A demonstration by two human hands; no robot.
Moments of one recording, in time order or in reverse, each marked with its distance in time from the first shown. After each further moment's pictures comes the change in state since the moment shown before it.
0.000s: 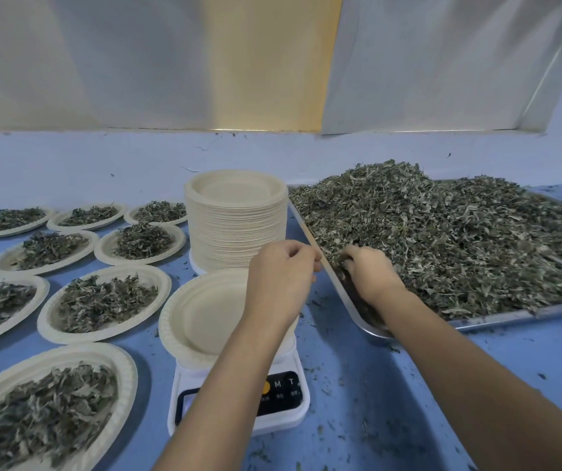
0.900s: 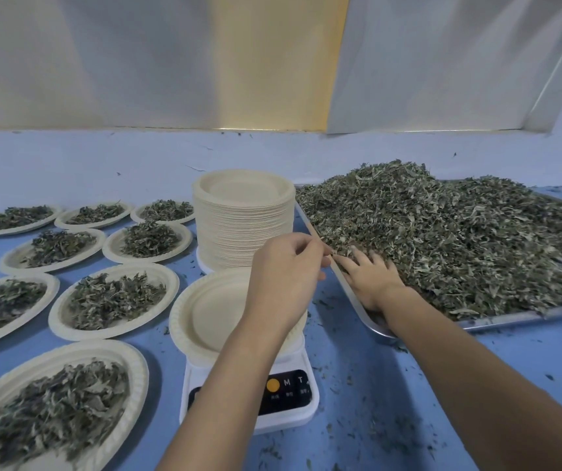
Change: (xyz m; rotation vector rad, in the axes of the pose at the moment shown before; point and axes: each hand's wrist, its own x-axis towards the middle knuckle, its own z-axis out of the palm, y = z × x) left_hand -0.004 0.005 -0.010 -0.051 -0.014 0.114; right_hand 0.004 0.004 0.014 -0.326 -0.340 -0.021
